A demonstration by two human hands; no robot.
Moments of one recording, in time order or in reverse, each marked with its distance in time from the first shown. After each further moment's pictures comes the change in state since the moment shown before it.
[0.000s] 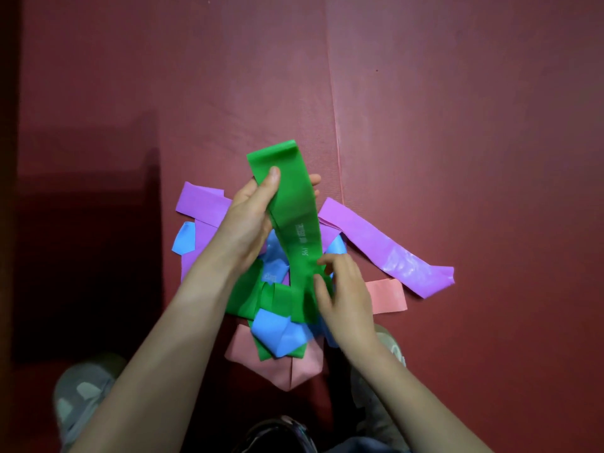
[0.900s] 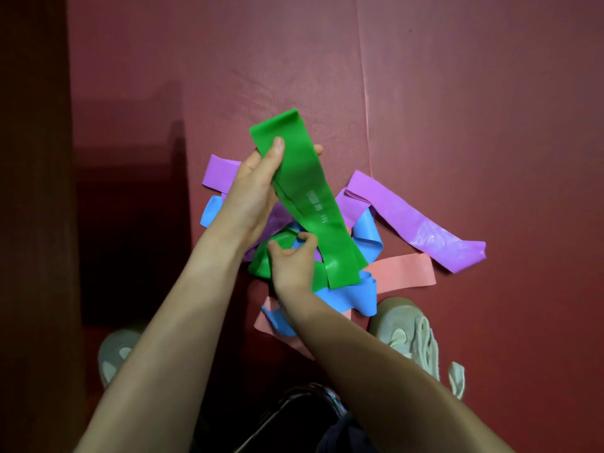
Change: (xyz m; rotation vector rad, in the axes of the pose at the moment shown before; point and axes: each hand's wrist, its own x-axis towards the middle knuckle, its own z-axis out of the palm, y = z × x) left_hand -0.008 0.009 -0.030 0.040 0.058 0.009; right_hand 0.015 -0.061 0.104 0.444 -0.024 0.803
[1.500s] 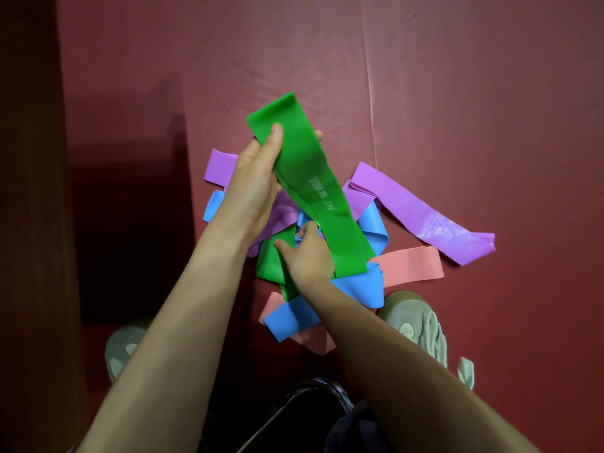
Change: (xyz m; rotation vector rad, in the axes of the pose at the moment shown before) left_hand 0.002 0.002 0.002 -0.021 0.045 0.022; right_hand 0.012 -0.004 -0.020 -0.449 -0.084 -0.154
